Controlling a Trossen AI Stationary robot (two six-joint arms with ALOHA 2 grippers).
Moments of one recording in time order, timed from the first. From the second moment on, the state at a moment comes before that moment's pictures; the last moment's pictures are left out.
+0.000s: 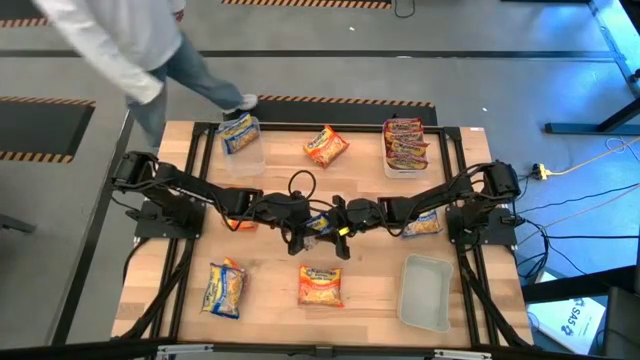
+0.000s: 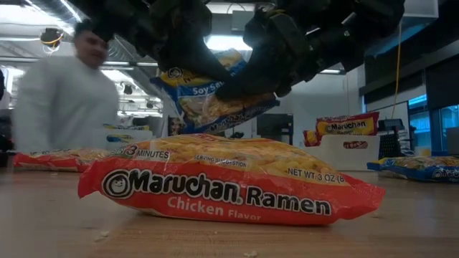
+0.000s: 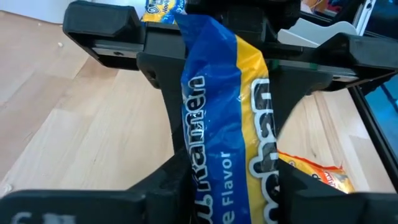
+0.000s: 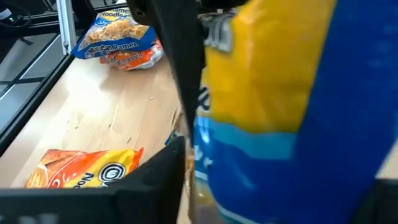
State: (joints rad) left arm -0.11 1.52 0.79 0.22 -0.06 -0.33; right arm 0.11 1.77 0.87 0.46 -0.05 0.15
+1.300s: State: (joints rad) left arm 0.59 1.02 1.02 -0.74 -0.30 0.49; right arm 0.22 1.61 0.61 0.59 0.14 0.20
